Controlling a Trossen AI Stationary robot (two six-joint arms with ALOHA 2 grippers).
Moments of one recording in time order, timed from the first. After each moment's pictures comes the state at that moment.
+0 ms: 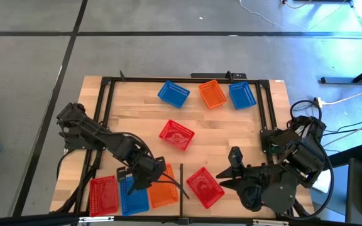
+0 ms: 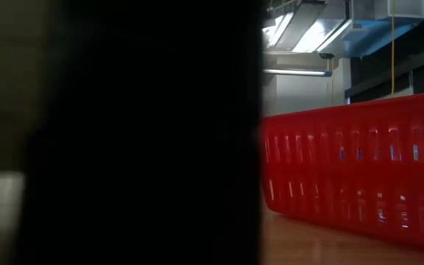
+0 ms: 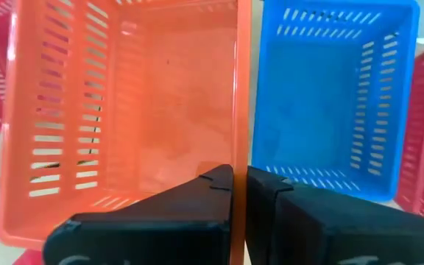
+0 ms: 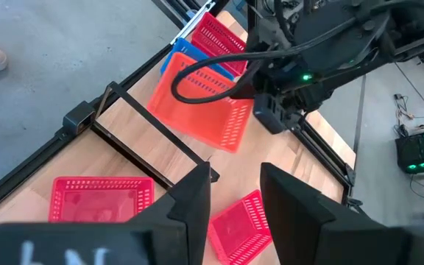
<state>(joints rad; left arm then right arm) -0.50 1.68 1.62 -1.15 0.13 0.74 0.83 1.80 2.33 -1.32 0.58 -0.19</state>
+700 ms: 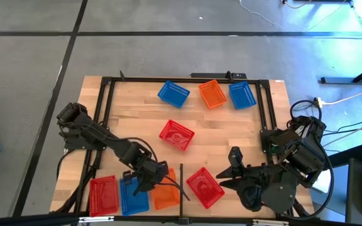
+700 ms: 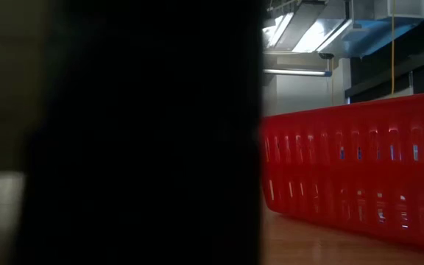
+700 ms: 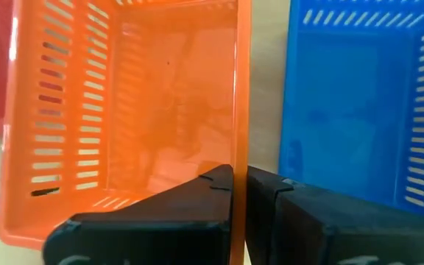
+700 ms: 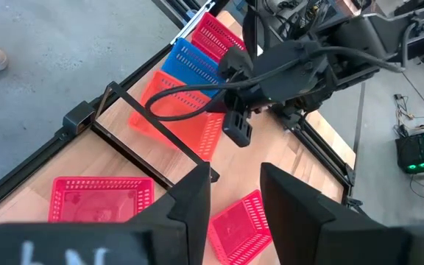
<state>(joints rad) -0.50 1.68 1.37 -0.86 0.15 0.75 0.83 1.80 2.33 -1.32 0.58 -0.19</state>
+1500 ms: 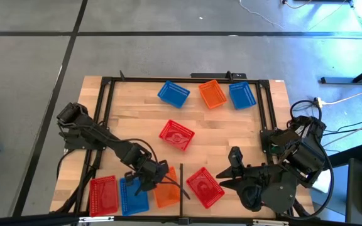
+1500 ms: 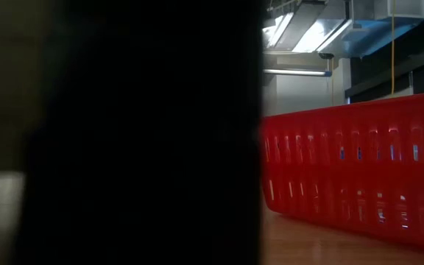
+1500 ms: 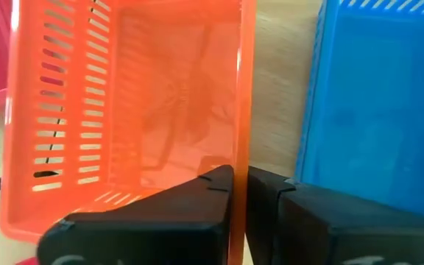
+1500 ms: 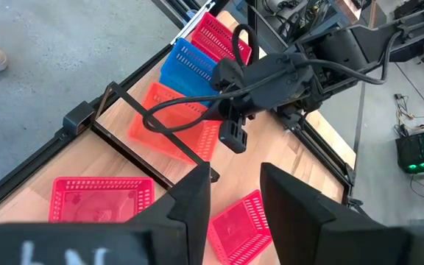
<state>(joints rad) -0.50 1.68 1.29 -0.76 0.11 0.69 0.83 1.80 2.33 -1.32 0.58 -0.18</state>
